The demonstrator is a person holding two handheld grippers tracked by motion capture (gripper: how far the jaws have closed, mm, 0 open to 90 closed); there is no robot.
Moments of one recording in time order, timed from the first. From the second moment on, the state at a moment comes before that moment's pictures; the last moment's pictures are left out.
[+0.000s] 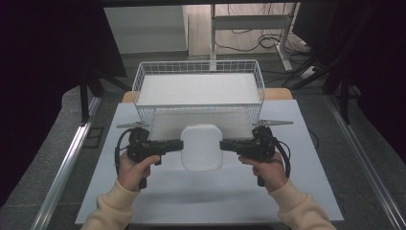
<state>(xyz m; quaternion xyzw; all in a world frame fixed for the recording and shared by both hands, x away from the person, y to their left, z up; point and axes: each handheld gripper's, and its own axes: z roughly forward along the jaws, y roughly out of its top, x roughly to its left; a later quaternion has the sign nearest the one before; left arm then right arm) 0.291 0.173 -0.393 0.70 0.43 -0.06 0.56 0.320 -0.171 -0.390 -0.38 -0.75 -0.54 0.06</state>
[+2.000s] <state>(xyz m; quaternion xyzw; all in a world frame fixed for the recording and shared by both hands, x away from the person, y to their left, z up) 0.502 0.198 -0.340 0.59 0.53 -0.15 0.60 0.529 -0.147 -0.309 -0.51 -0.66 -0.53 0.15</state>
